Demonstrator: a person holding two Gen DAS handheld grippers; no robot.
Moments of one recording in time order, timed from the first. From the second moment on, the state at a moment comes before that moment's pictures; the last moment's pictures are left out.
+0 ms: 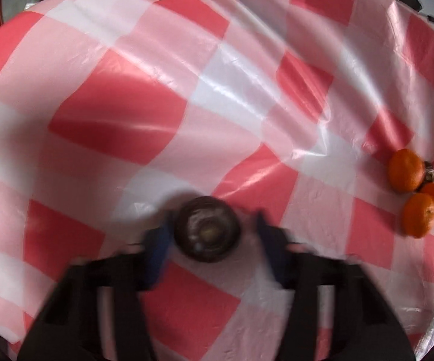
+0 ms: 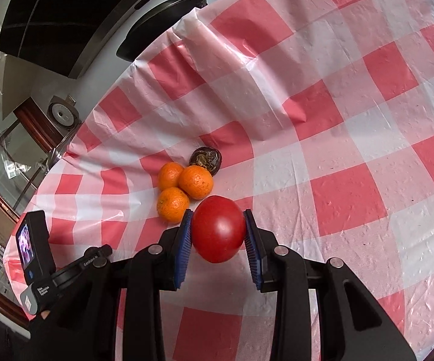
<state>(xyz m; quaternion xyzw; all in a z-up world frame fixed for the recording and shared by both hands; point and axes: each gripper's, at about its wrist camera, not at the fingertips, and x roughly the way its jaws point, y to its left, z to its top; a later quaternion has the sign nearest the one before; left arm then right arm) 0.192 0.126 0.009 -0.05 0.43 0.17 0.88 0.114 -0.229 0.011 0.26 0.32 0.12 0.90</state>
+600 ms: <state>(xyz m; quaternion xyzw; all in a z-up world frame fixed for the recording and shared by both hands) 0.055 0.043 0.026 -0.11 0.35 -0.02 0.93 0.113 -0.229 0.010 0.26 0.32 0.12 0.90</state>
